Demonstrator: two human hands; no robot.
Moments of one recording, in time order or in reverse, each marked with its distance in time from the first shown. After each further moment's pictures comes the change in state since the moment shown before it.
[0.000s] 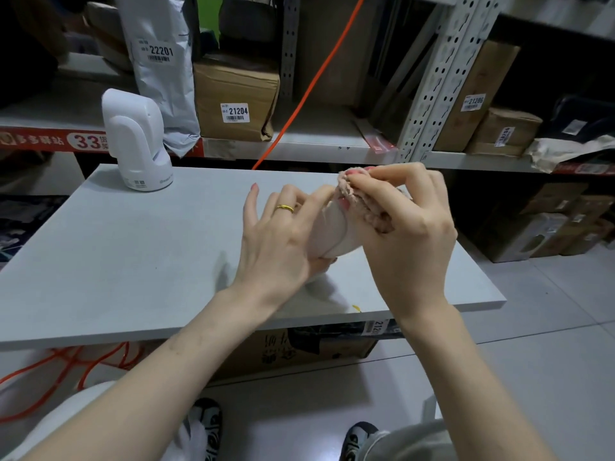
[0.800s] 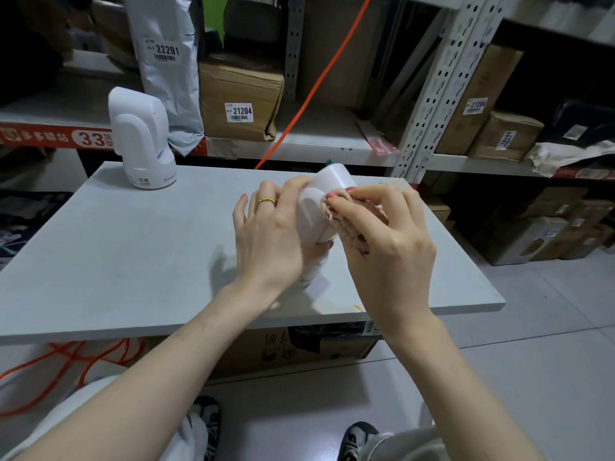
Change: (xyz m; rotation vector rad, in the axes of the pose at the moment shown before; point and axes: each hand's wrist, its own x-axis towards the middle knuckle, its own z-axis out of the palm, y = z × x) left_hand 0.003 -0.007 0.005 -0.085 0.087 -0.216; right_hand -0.015 -0.009 0.009 -0.034 -0.022 -0.091
